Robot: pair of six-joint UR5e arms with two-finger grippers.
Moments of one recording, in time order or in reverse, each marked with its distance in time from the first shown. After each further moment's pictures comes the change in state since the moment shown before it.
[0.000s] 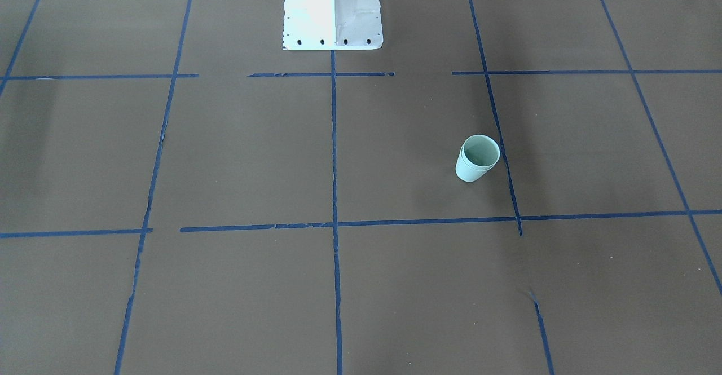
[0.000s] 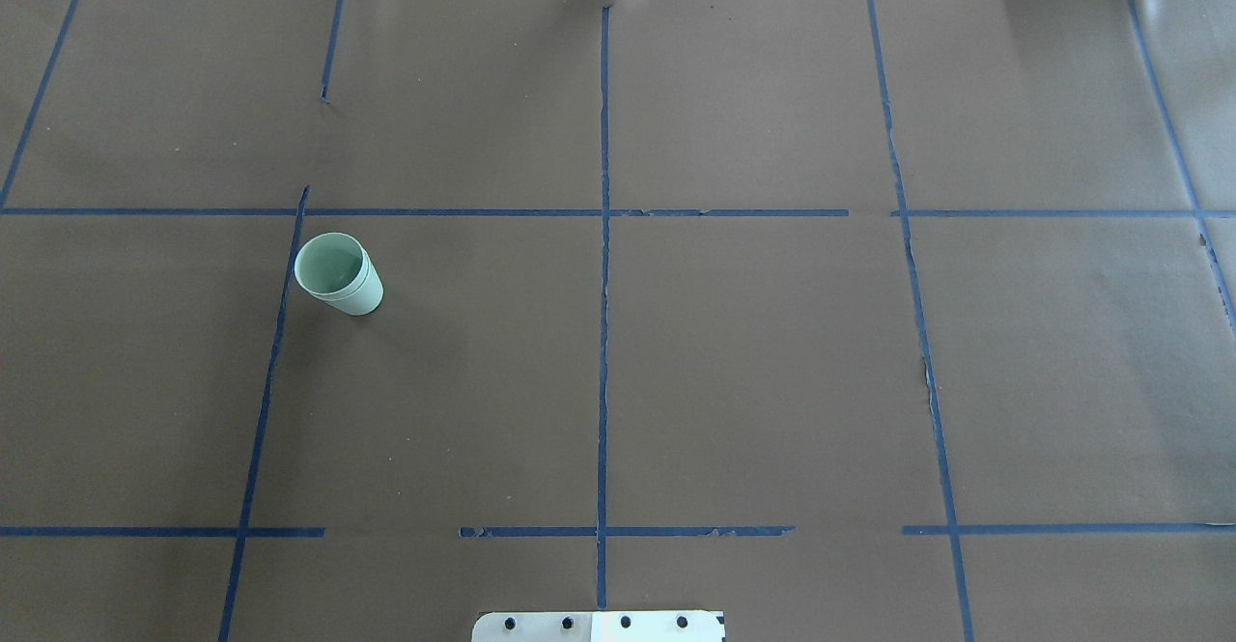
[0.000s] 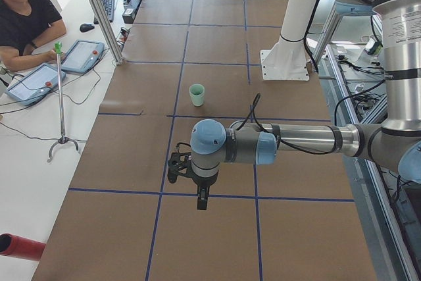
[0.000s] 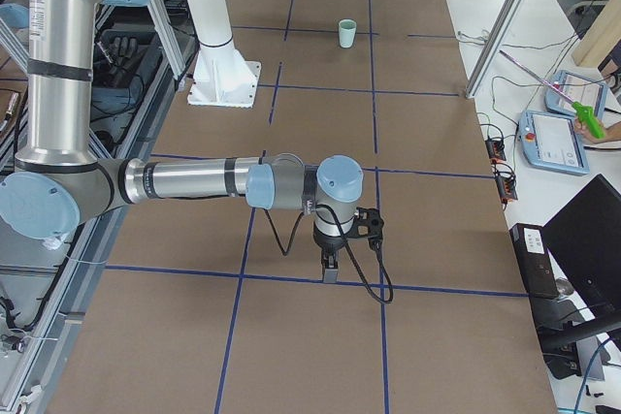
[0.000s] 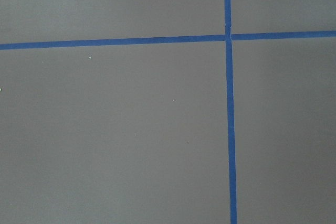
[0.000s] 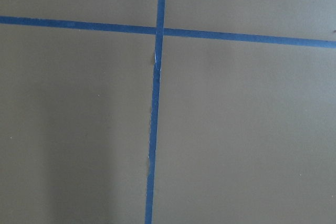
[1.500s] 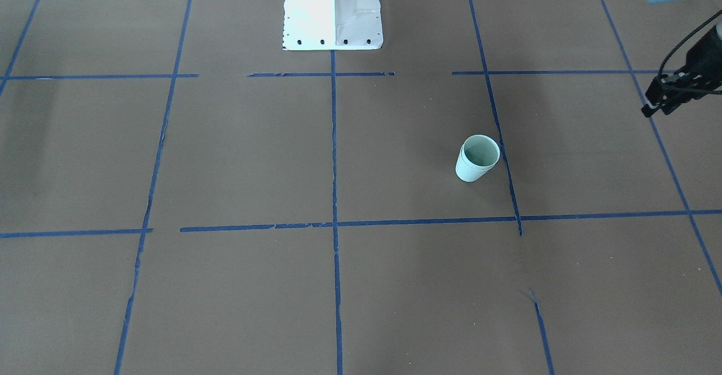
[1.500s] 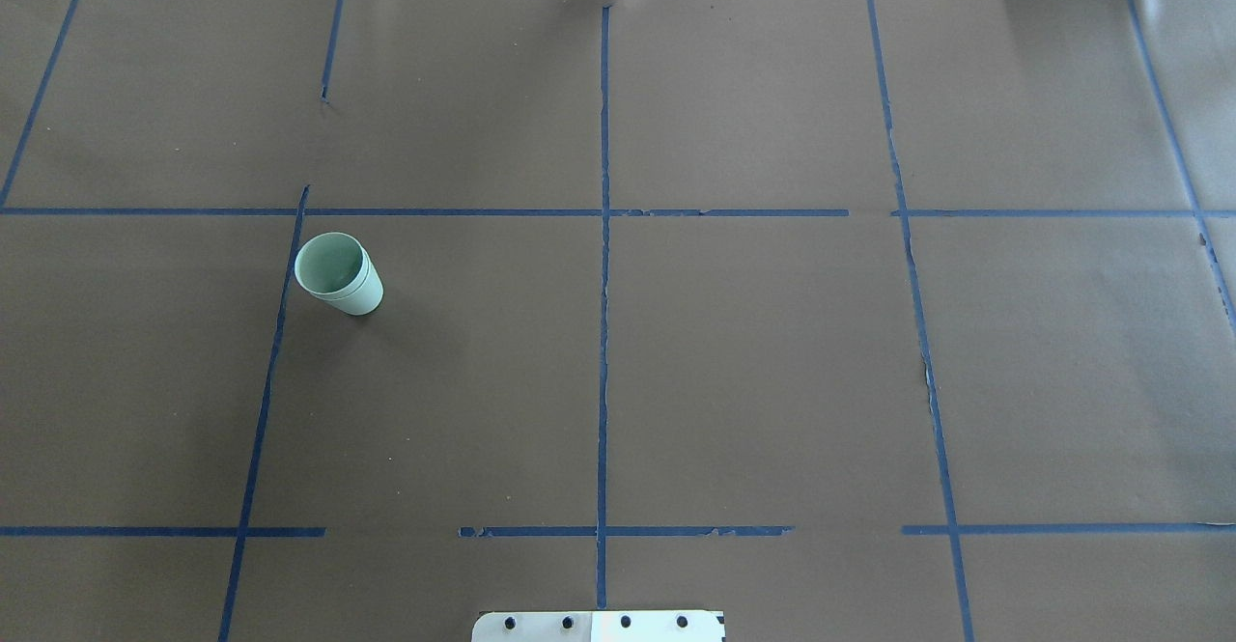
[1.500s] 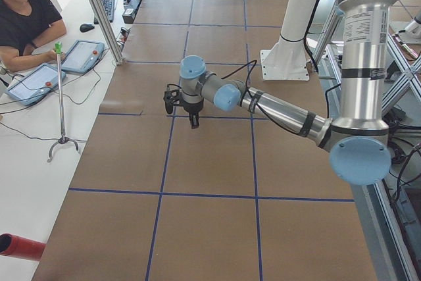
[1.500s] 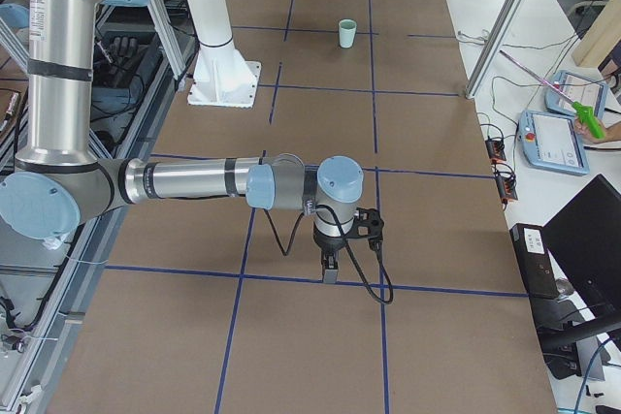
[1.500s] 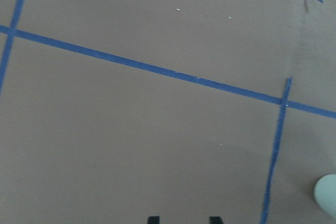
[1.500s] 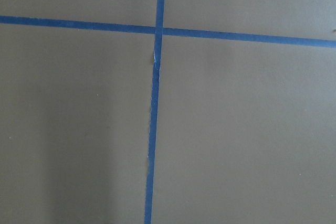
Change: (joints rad) left arm 0.335 -0.069 -0.128 -0.101 0.005 -0.538; right arm 0.000 0.000 -0.001 -0.001 -0.001 0.000
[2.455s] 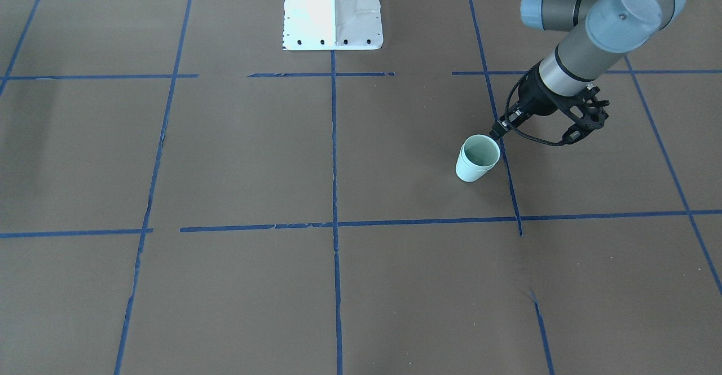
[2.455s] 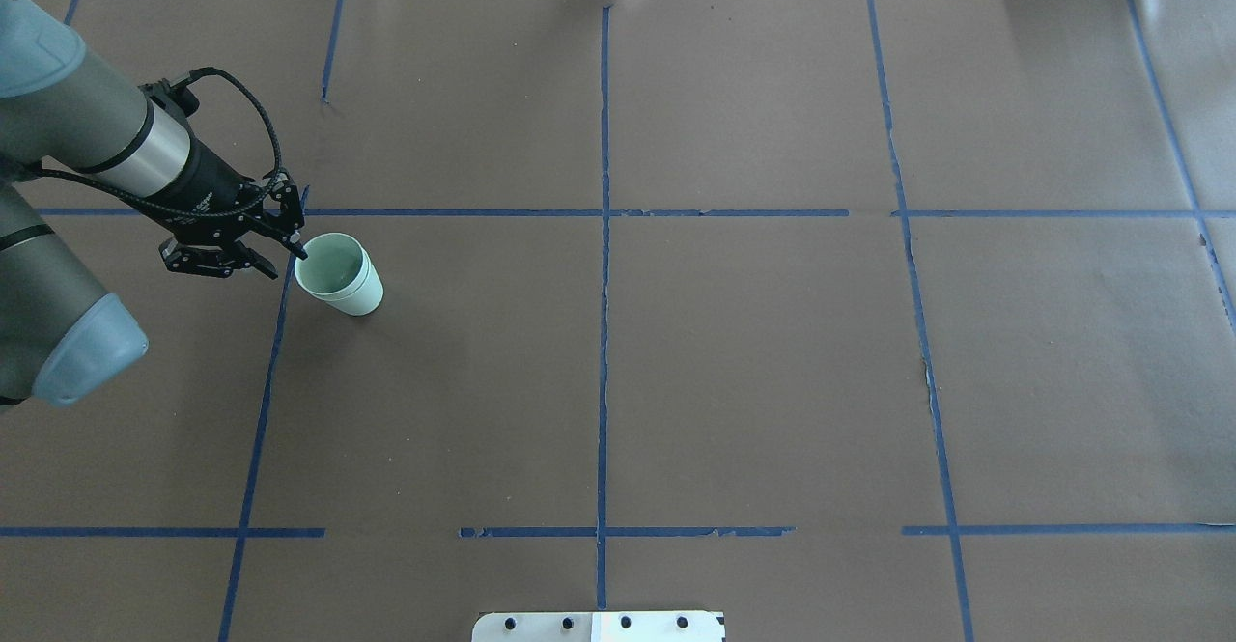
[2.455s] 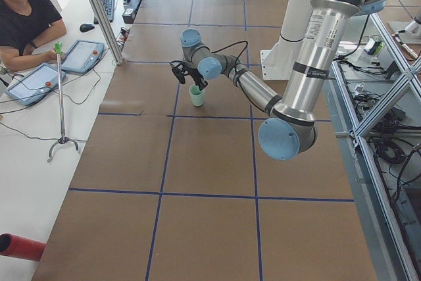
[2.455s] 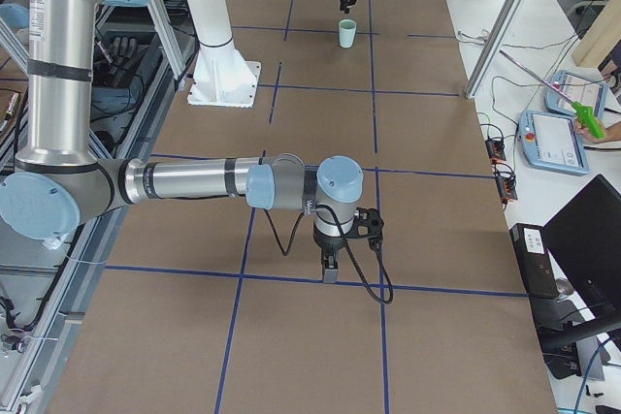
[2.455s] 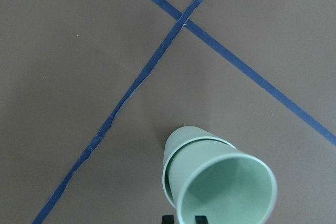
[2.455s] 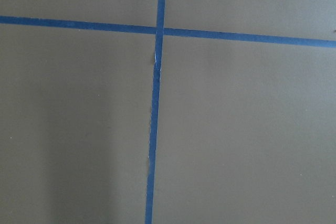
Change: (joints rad) left arm 0.427 -0.428 0.073 0.000 0.014 -1.066; right arm 0.000 0.000 0.001 0.000 0.001 0.000
